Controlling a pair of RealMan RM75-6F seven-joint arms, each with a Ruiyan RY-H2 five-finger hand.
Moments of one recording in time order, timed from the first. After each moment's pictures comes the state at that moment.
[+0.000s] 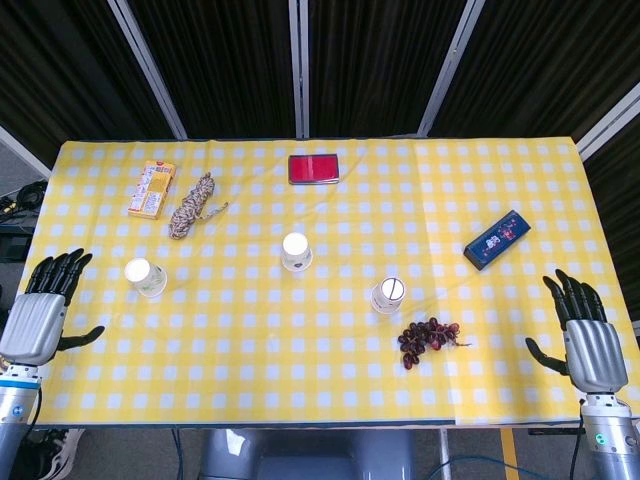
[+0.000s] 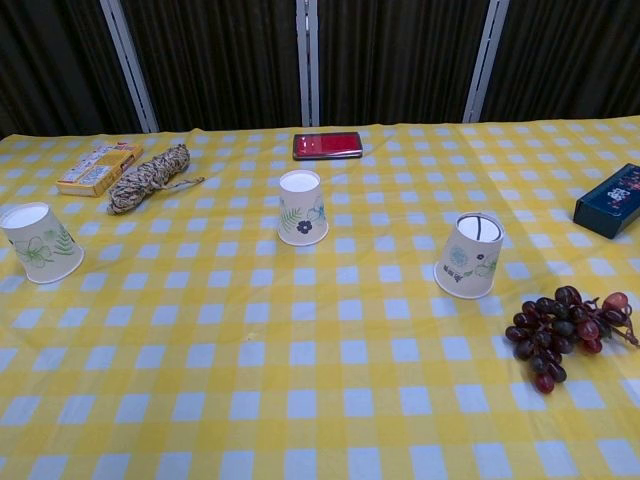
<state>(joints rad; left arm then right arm) -0.20 -1.13 -0.07 -1.71 1.44 1.39 0.09 0.10 -1.18 0.10 -1.59 -1.47 1.48 0.02</state>
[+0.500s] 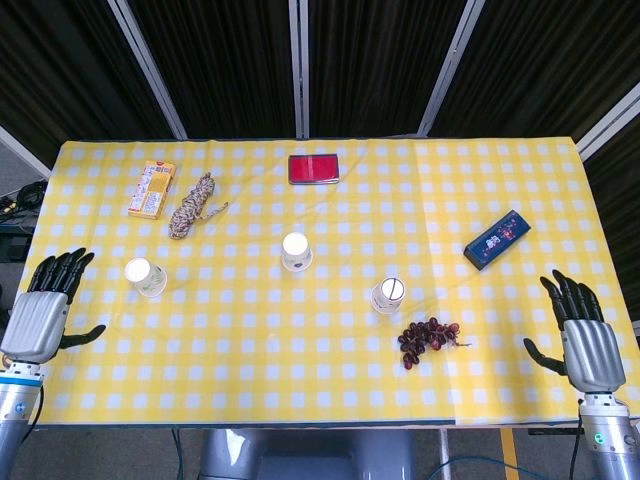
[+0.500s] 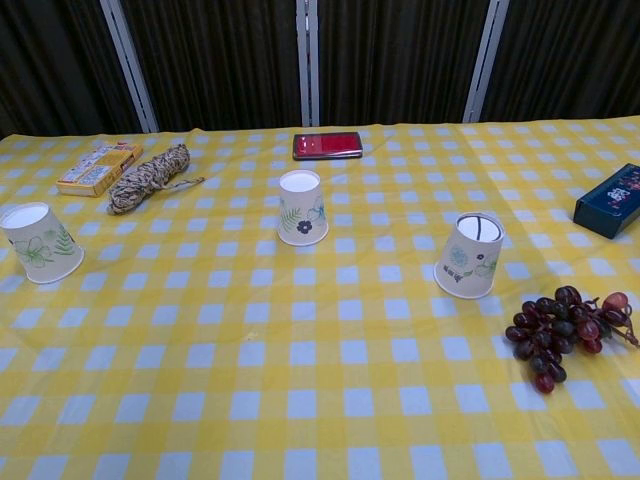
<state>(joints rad) -0.22 -1.14 -0.09 -1.69 1.41 1.36 0.10 0.11 -1.18 0.10 -1.59 -1.46 1.46 0.03</state>
